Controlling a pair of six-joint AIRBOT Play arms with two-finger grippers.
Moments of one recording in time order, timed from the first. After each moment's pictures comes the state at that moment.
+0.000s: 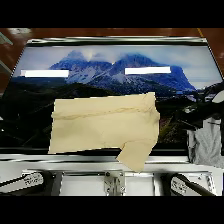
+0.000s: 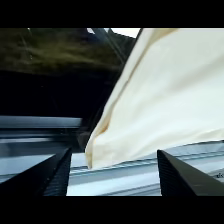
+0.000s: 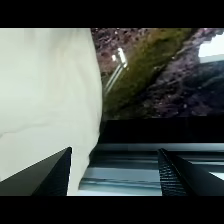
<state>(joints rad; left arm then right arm) 0.60 -1.33 0.75 1.20 -1.41 -1.21 -0.34 -1.24 0.98 -1.27 1.44 1.40</state>
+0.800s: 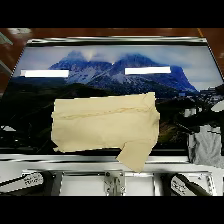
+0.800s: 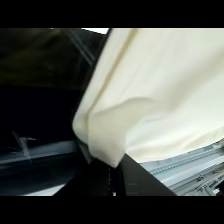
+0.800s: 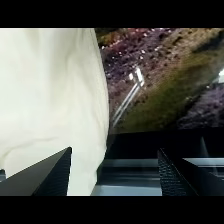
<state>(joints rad) 0.59 -1.34 0.52 1.03 -1.23 -1.09 -0.37 -1.18 0.86 -1.21 1.31 1.39</state>
